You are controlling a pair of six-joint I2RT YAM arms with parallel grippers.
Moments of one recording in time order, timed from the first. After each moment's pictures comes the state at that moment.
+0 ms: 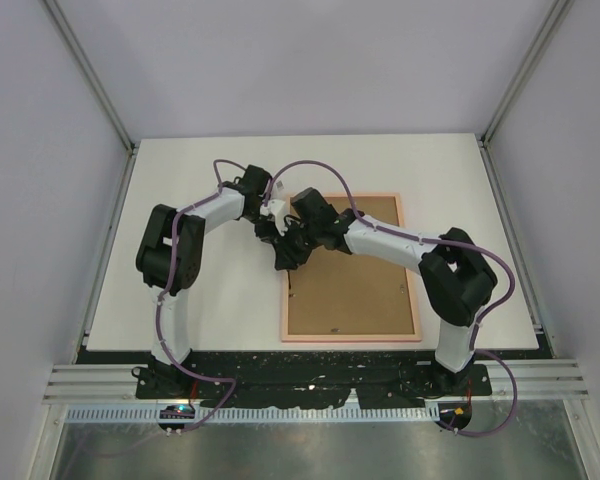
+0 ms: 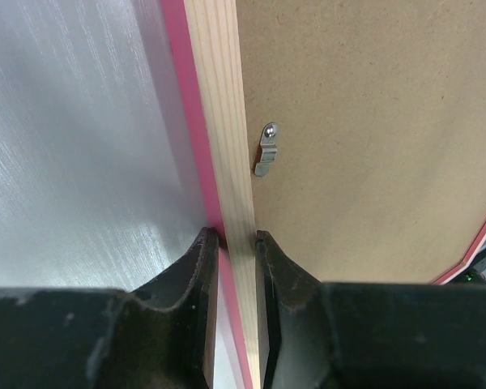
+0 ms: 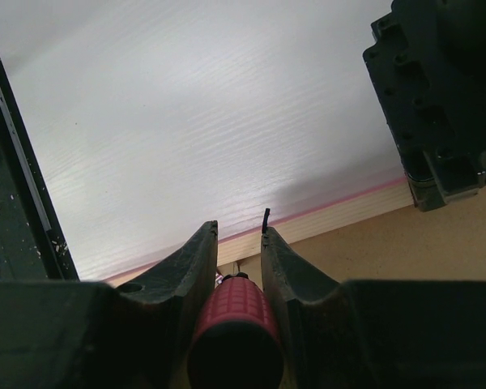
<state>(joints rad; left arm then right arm) -0.38 2.07 1.45 -0.55 0.43 -0.42 0.78 1.85 1.32 -0.29 -0.47 -0.11</state>
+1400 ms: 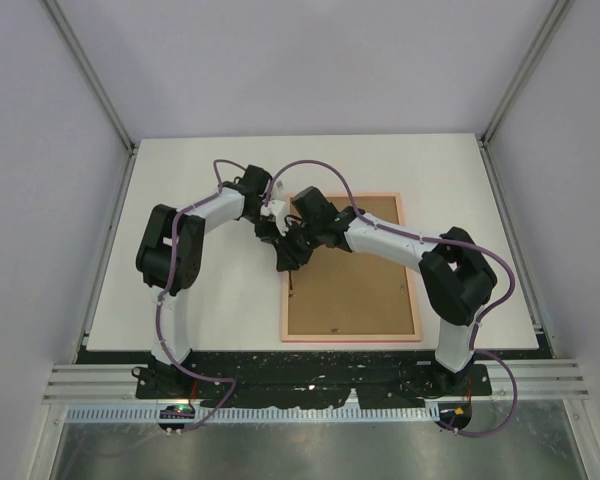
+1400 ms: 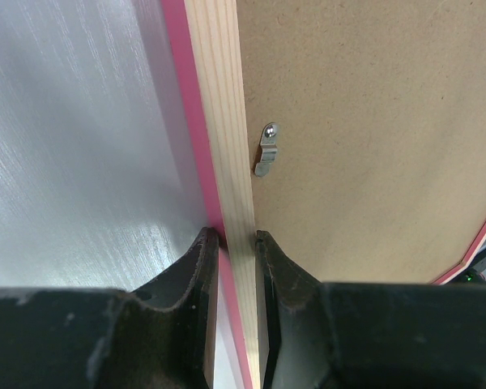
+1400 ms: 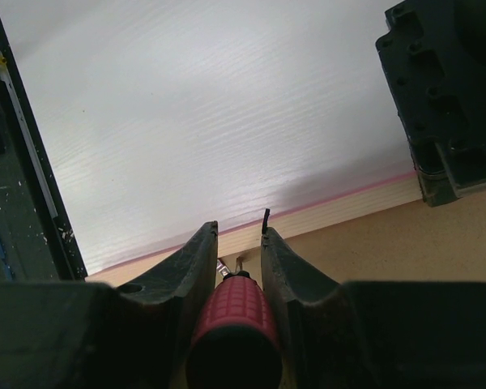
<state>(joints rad) -0.38 2.07 1.45 -0.55 0.43 -0.42 0.79 1.85 1.33 -0.33 -0.49 -0.12</state>
